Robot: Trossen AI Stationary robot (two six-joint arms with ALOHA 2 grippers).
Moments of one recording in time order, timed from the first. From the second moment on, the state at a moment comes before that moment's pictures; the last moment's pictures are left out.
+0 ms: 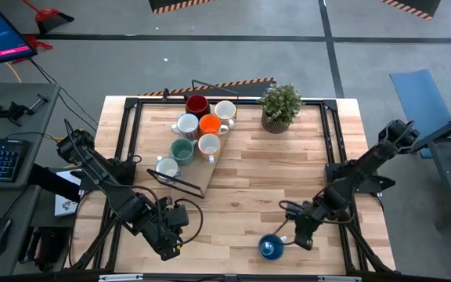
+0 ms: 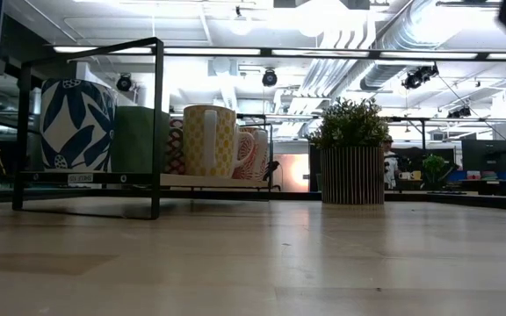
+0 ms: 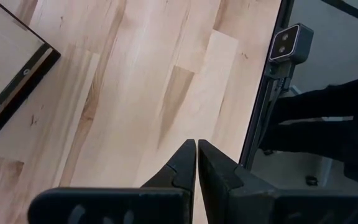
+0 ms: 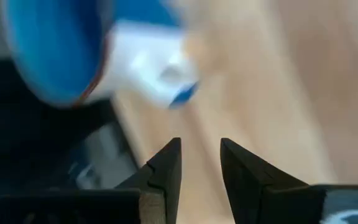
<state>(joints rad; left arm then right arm) -0.74 1.60 1.42 -0.98 -0.21 -1.02 0.72 1.35 0.80 -0.50 -0.15 1.20</state>
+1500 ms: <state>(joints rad) -0.74 1.60 1.42 -0.98 -0.22 -1.02 0.61 1.57 0.80 -0.07 -0.27 0.97</state>
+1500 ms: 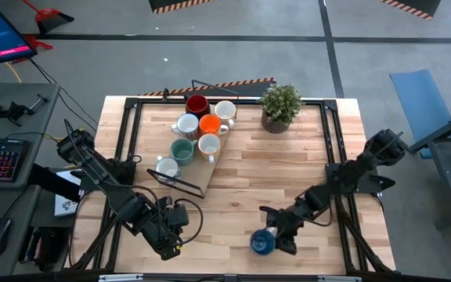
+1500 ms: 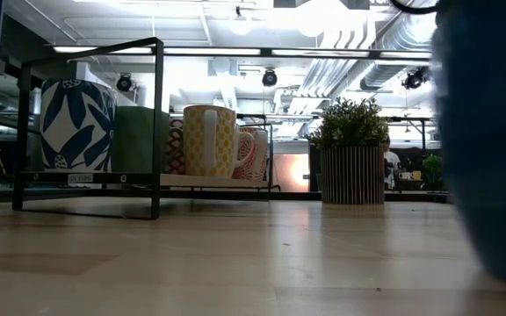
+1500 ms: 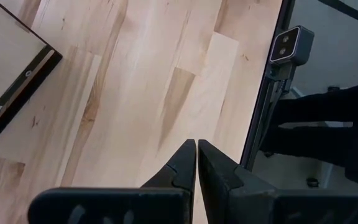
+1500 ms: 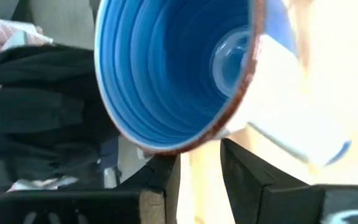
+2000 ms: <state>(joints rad) -0.74 1.60 1.42 -0.98 -0.22 -1.05 0.40 1.57 0.80 -0.08 -0.19 0.83</state>
